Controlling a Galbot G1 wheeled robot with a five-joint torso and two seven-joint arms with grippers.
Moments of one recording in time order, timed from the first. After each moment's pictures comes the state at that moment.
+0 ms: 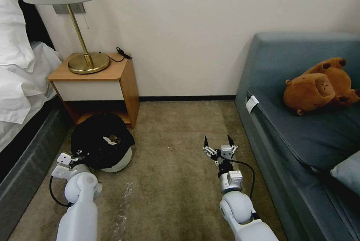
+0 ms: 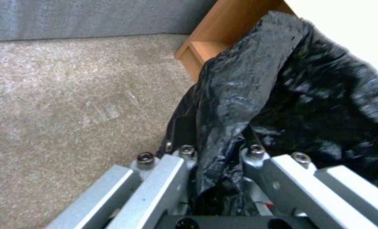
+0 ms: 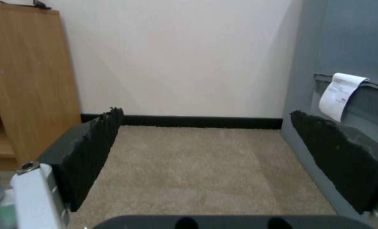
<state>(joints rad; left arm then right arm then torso) 1.10 -1.48 -0.82 -1.54 -0.82 0.08 -0.44 -1.25 1.39 0.24 1.64 0.09 0.20 0.25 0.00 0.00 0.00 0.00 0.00</state>
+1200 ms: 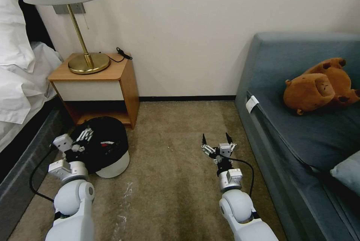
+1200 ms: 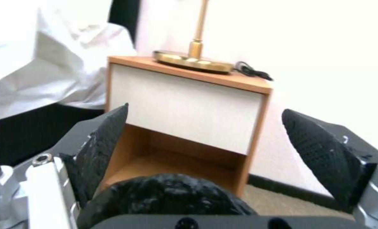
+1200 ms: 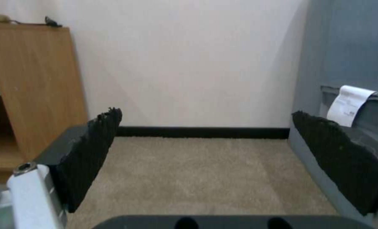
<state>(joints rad) 1.25 -1.50 -0.81 -1.85 -0.25 -0.03 -0.03 -1.25 1.41 0.25 1.67 0.09 0.20 0.22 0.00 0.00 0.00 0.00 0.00</state>
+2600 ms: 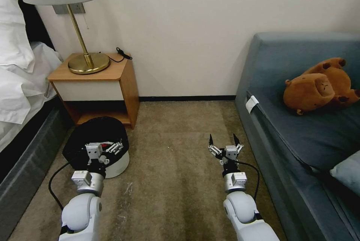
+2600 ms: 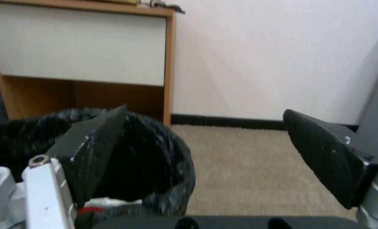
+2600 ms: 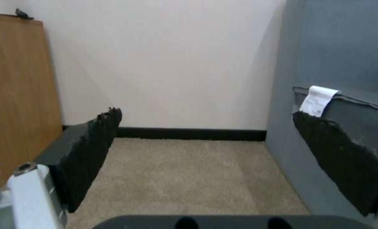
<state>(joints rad) 1.36 -1.48 -0.72 -1.82 -0.20 -0.02 0.18 -1.25 1.43 0.31 1.59 0.04 0.28 0.22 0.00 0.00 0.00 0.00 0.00</state>
